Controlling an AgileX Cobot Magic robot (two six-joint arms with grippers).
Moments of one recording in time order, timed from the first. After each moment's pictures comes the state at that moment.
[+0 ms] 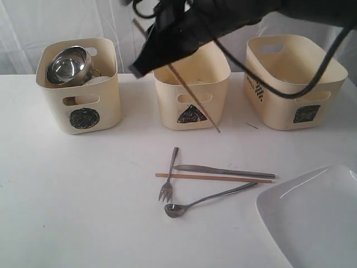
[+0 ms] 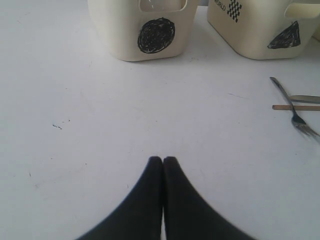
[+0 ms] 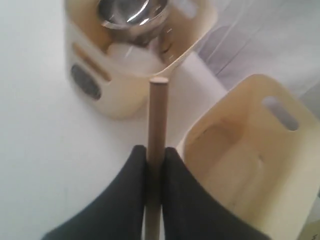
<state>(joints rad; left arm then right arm) -0.18 0.01 0.02 -0.26 0.38 0.11 0.51 1.65 -1.49 0.05 0.48 -0.38</state>
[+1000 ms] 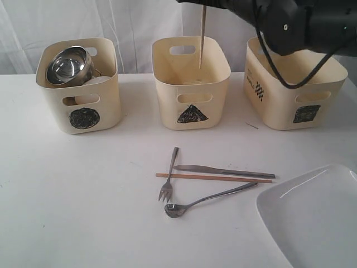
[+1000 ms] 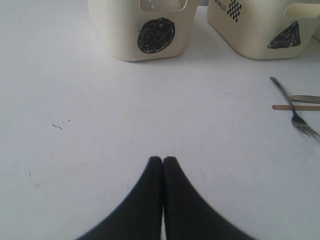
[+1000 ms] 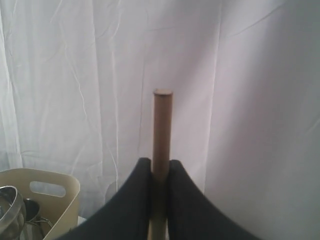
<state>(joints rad) -0.18 0.01 0.02 -0.26 0.38 0.11 0.30 1.74 -1.34 0.05 -0.38 -0.07</state>
